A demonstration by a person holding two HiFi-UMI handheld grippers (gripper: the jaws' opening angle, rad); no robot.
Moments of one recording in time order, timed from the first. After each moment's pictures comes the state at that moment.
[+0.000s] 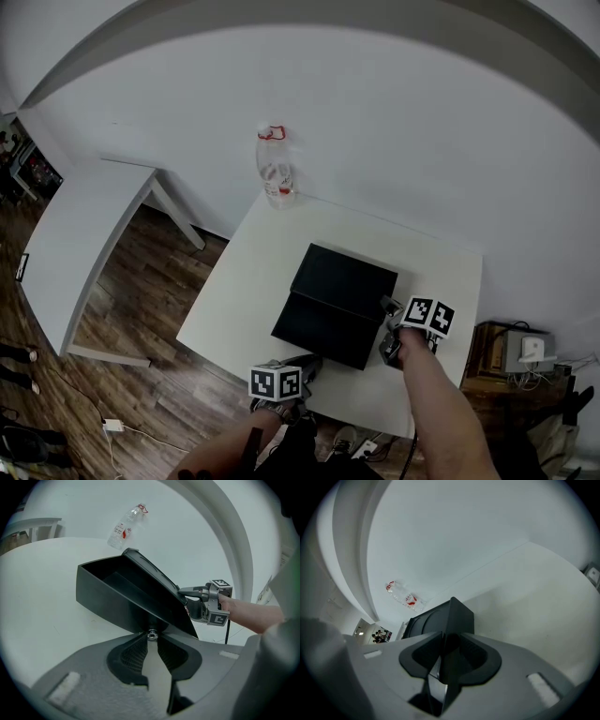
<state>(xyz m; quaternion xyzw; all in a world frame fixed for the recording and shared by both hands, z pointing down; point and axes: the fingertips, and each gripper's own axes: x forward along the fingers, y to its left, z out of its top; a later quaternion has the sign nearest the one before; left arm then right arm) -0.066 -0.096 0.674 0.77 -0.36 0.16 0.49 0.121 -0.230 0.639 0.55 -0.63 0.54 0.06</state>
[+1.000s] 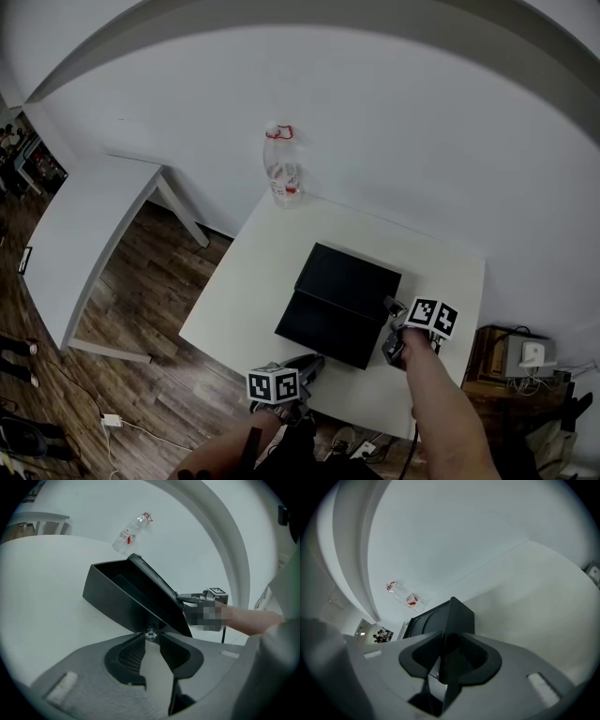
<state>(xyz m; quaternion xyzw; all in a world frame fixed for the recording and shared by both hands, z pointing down) -0.070 -0.094 0.671 0.78 -0.37 0.11 0.50 0.121 -0.230 0.639 0.54 -0.64 0.55 0.05</state>
